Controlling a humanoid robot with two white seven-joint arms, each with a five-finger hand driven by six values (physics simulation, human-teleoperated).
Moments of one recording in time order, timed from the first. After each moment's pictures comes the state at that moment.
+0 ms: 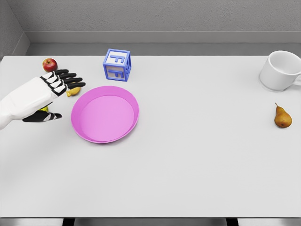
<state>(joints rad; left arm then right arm) -0.10 0.85 -0.13 -1.75 -0.45 -0.61 -0.16 0.03 0.00 -0.09 0.06 0.15 -0.27 -0.03</state>
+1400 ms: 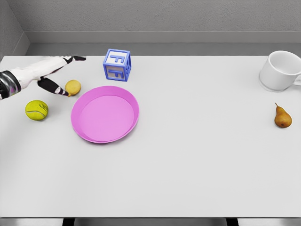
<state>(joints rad) -0.61 0.57 -0.27 -1.15 -0.37 -0.40 -0.61 0.03 0.00 -0.05 0.06 0.15 -0.27 -0.03</state>
